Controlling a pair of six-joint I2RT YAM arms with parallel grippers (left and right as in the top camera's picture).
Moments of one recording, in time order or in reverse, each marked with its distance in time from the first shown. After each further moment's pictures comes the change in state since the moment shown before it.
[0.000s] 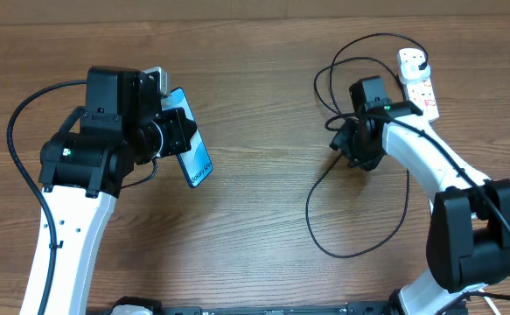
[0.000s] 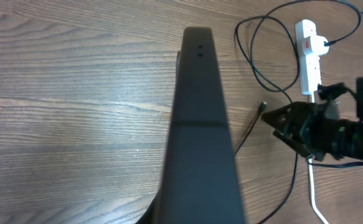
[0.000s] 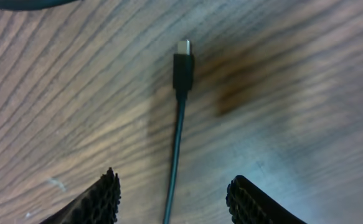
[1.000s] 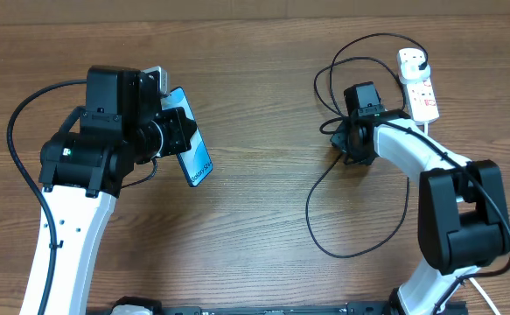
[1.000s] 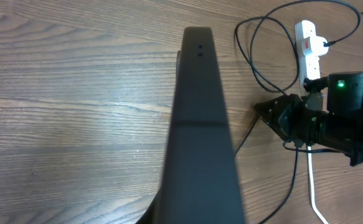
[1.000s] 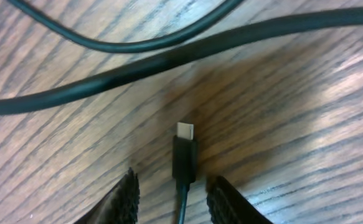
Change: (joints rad) left arm 0.000 0.001 0.000 0.003 0.000 0.000; right arm 0.000 0.103 -0.043 0.219 0.110 0.009
